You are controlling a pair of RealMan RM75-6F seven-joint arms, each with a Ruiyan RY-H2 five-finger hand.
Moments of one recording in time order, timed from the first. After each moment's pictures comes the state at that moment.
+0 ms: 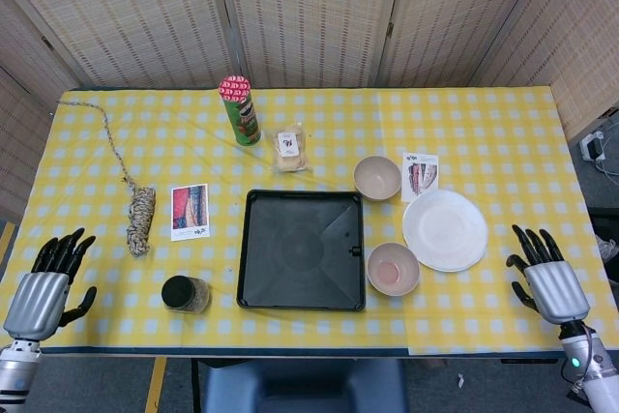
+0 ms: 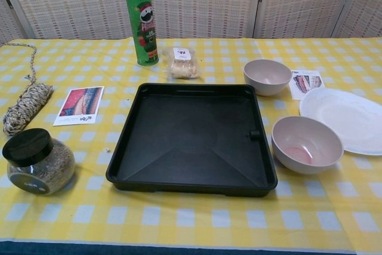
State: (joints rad) left arm -0.15 -1.14 -0.02 -1.60 1.52 1.41 0.05; right arm 0.16 -1.42 0.01 -0.96 -1.61 1.36 0.09
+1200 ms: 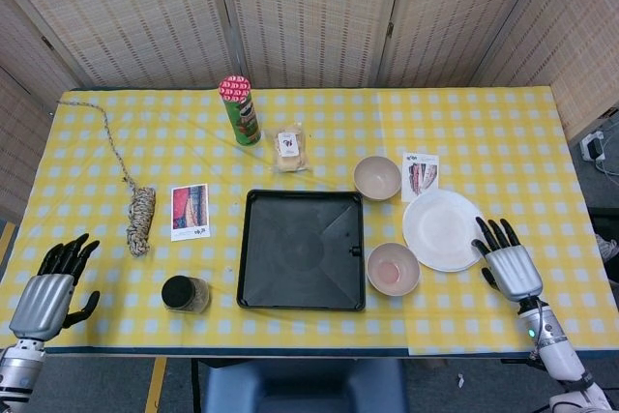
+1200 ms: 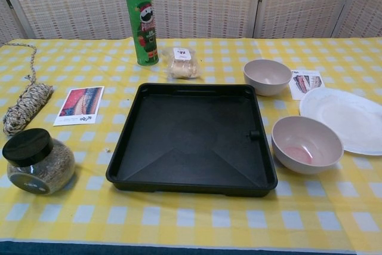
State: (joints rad) left arm -0.17 -1.13 -0.01 -1.64 1.46 1.34 0.07; right arm 0.28 -1.79 -0.03 -0.36 -1.63 1.30 0.26
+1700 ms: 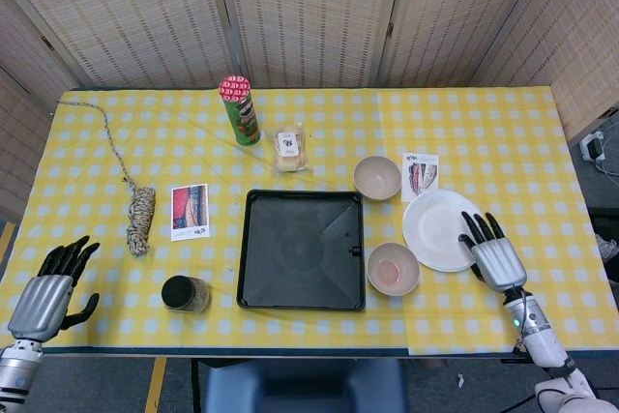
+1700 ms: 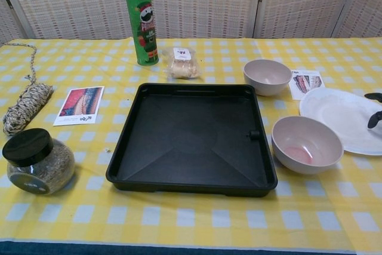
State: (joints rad) left arm -0.17 -1.10 0.00 -1.65 1.46 1.32 0.02; right arm 0.33 -1.84 -0.03 -0.31 -1.62 1.25 0.28
